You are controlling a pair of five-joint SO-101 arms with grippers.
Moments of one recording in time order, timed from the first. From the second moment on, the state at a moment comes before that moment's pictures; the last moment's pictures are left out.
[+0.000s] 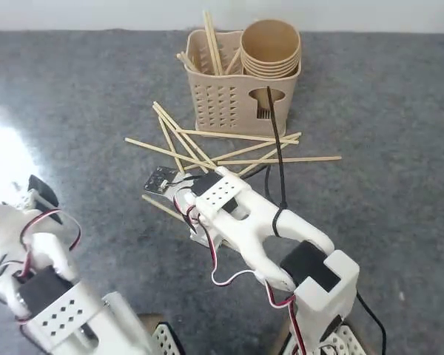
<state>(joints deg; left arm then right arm) -47.5 -72.9 66.3 53.0 15.4 -47.3 15.0 18.5 65.8 18.8</state>
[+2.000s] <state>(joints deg) -45.5 -73.0 72.0 51.6 16.9 -21.3 0.4 11.3 -10.7 -16.2</state>
